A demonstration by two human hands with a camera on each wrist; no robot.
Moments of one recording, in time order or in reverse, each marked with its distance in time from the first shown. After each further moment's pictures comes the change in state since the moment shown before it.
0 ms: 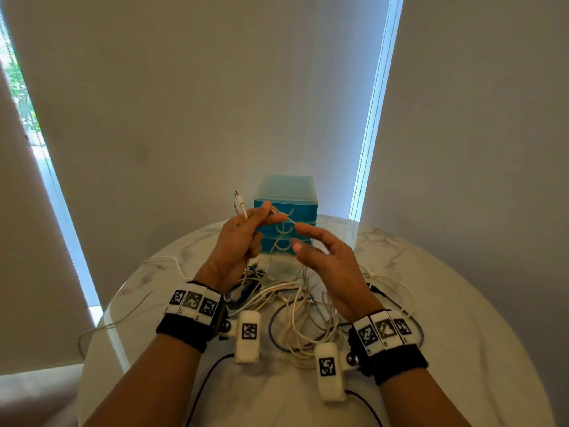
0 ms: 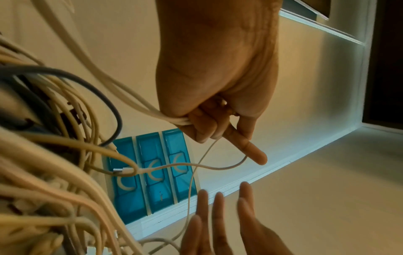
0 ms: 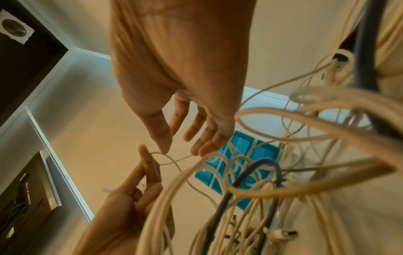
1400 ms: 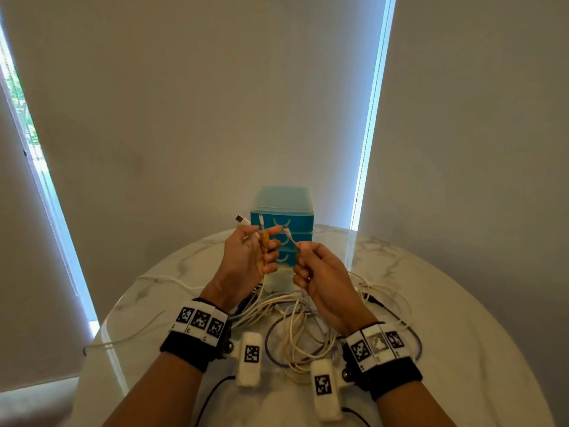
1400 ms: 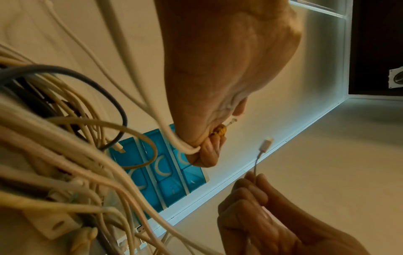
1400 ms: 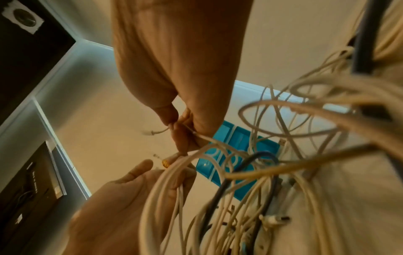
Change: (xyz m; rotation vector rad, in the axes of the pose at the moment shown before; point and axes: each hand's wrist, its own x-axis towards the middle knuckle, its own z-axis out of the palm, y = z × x) left_hand 0.005 -0.014 0.009 -0.299 -0.139 -0.249; right_hand 0.001 0.000 0.012 0.183 0.024 0.113
